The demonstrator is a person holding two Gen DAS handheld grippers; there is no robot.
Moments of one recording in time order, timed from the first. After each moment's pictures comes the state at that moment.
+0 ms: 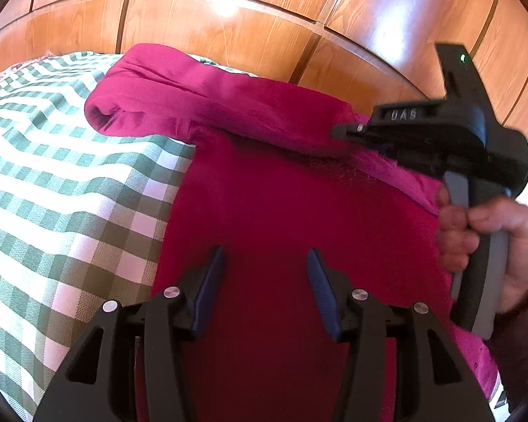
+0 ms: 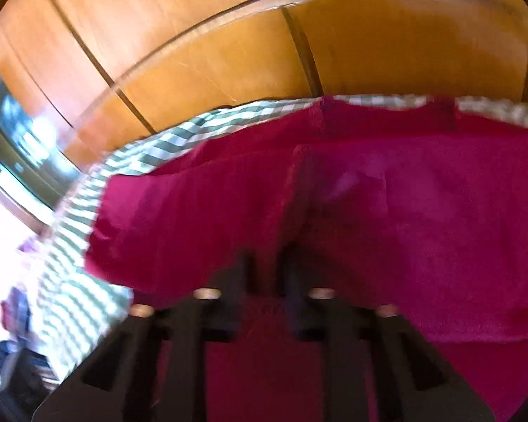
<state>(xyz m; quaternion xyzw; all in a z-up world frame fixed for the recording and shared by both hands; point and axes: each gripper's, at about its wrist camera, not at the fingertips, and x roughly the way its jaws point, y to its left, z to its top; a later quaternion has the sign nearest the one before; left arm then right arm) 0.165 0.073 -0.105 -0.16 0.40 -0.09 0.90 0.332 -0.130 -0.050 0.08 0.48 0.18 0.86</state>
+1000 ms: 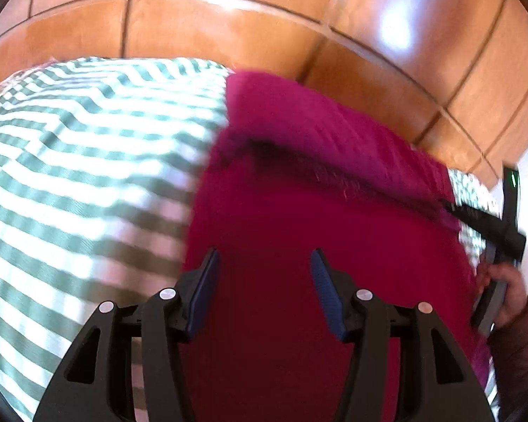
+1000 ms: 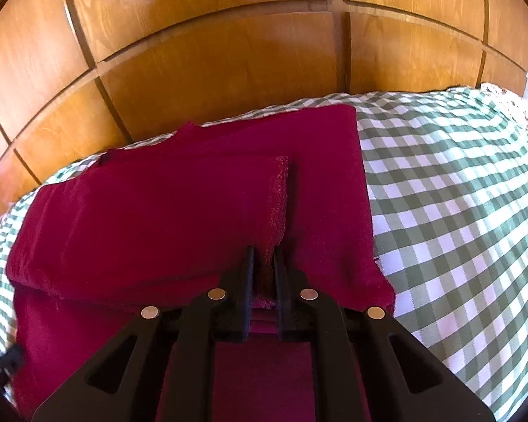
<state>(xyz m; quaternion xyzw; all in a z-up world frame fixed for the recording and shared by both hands) 0.182 0.088 -0.074 -0.15 0.42 -0.07 0.89 0.286 -0.324 -0.053 0.09 0.44 -0.02 0.89</state>
